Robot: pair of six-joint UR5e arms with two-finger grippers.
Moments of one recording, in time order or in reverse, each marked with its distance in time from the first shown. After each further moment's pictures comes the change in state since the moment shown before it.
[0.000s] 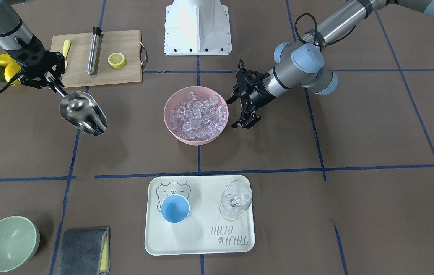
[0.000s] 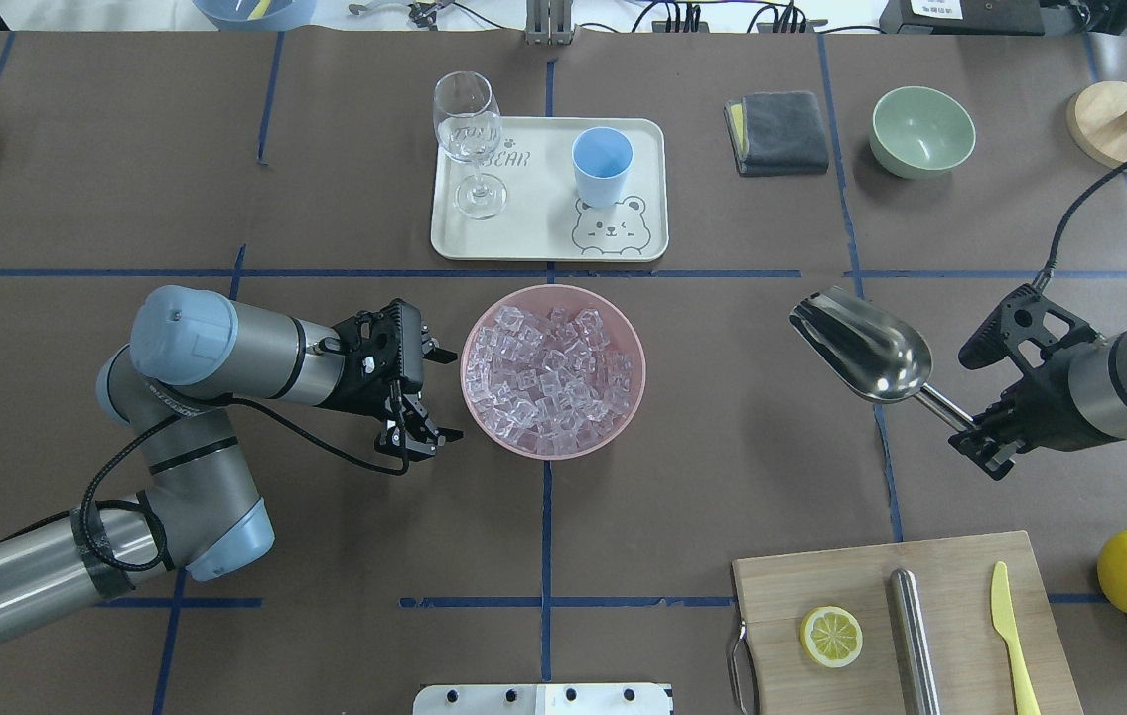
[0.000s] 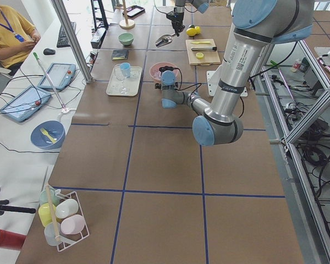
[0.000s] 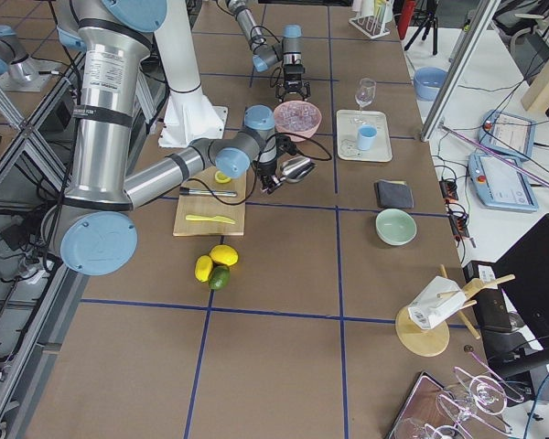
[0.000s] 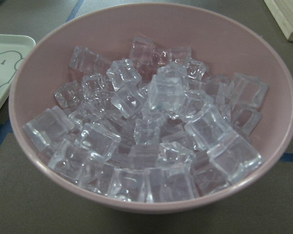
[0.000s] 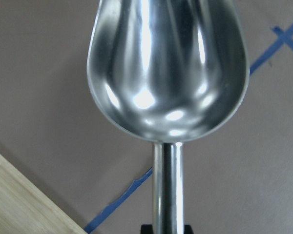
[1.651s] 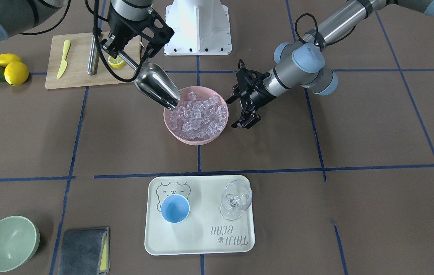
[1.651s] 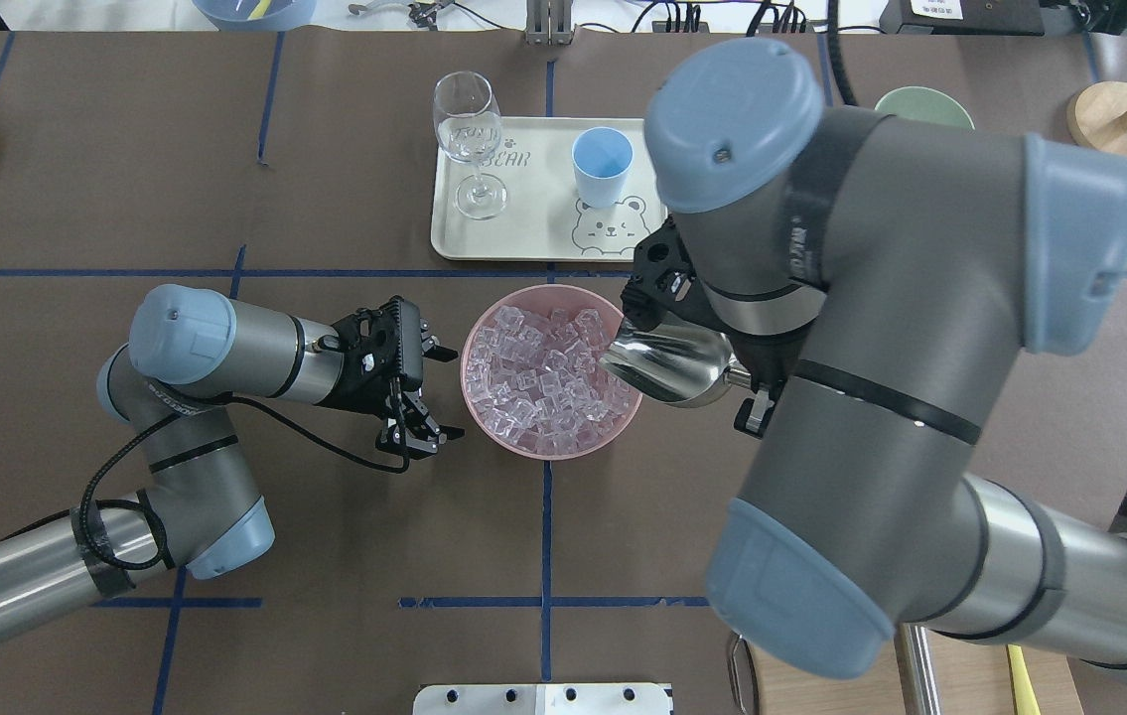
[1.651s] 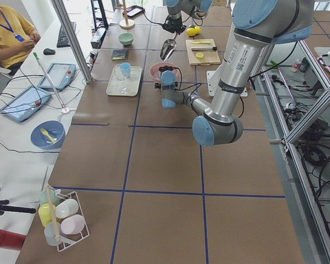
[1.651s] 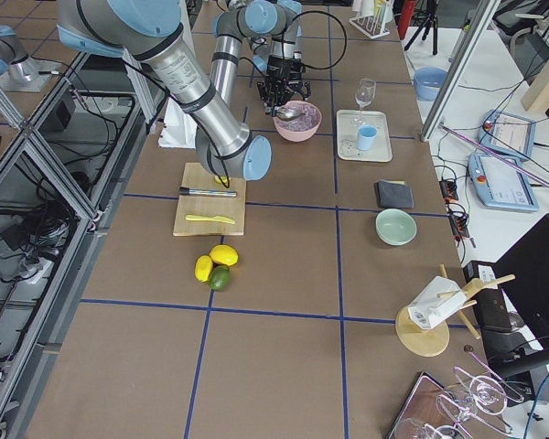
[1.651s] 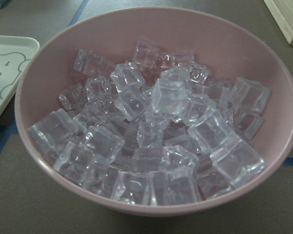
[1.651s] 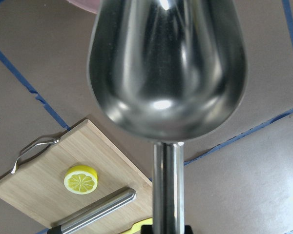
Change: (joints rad) left arm -0.002 -0.001 0.001 -0.011 0.001 -0.013; right arm -0.177 1.009 -0.177 -1.375 -0.173 -0.230
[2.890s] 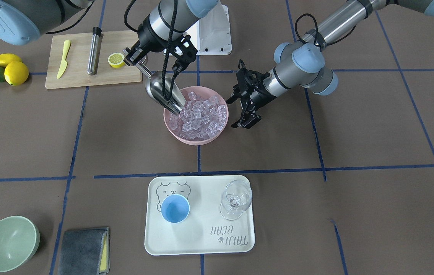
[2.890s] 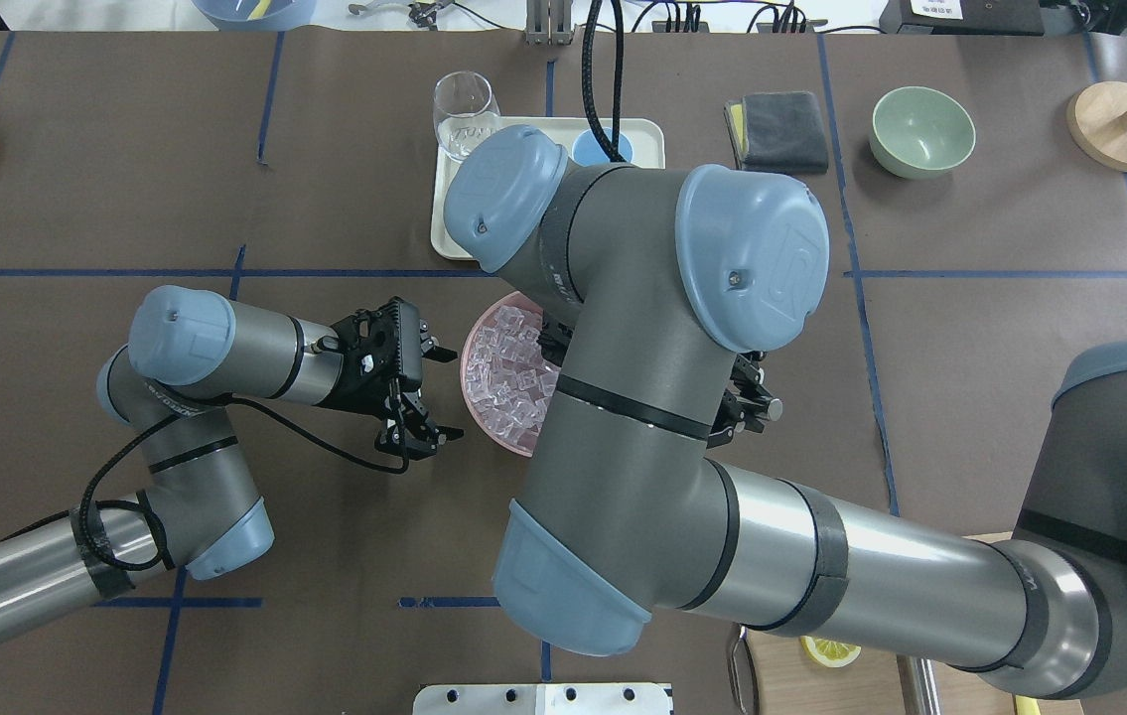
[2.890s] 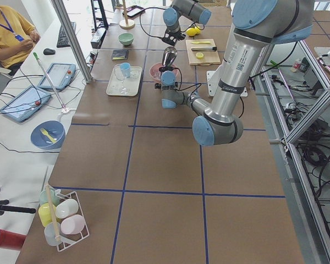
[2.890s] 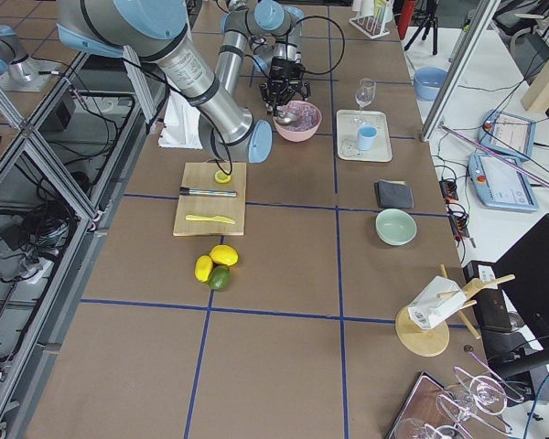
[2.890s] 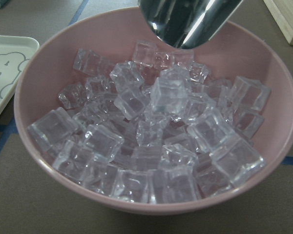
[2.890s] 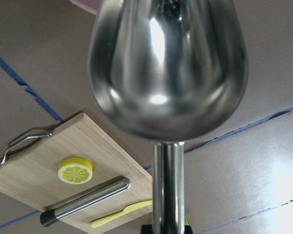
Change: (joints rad) left arm 0.001 0.000 0.002 -0.001 0.001 0.000; right arm -0.059 0.105 -0.216 -0.038 -0.076 -0.019
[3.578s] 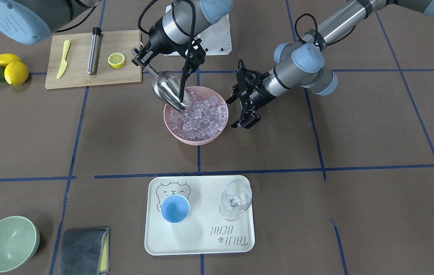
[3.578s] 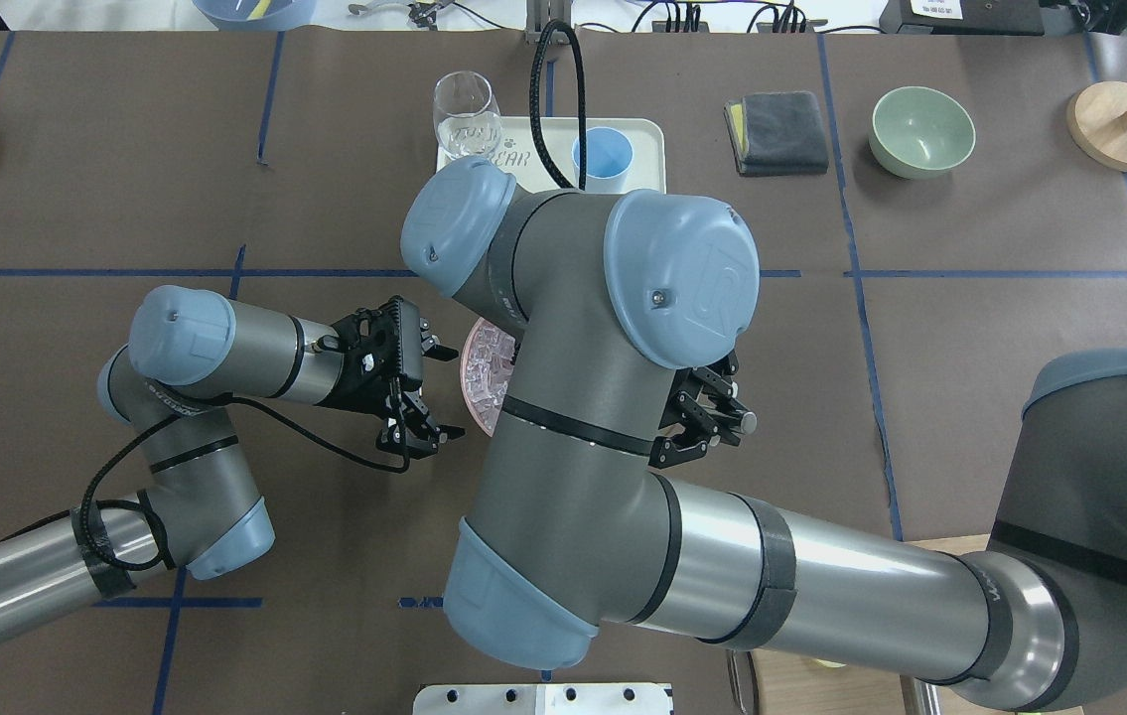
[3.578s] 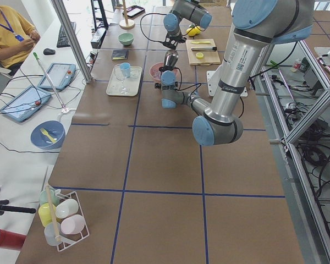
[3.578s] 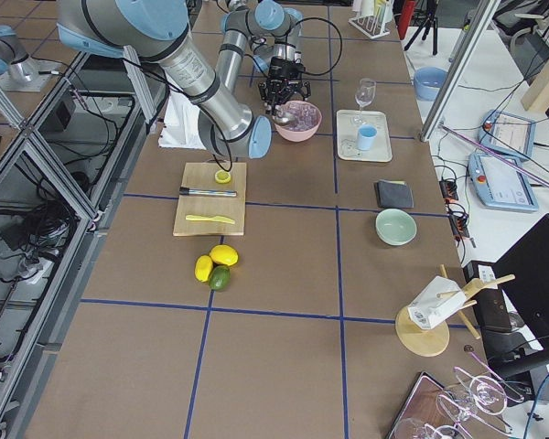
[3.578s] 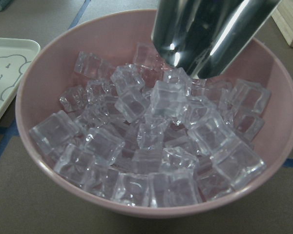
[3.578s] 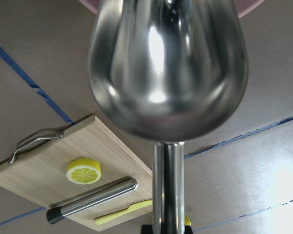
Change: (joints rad) left arm 0.000 -0.001 0.001 -0.003 0.006 -0.001; right arm -0.038 0.038 -0.075 0.002 -0.013 0.002
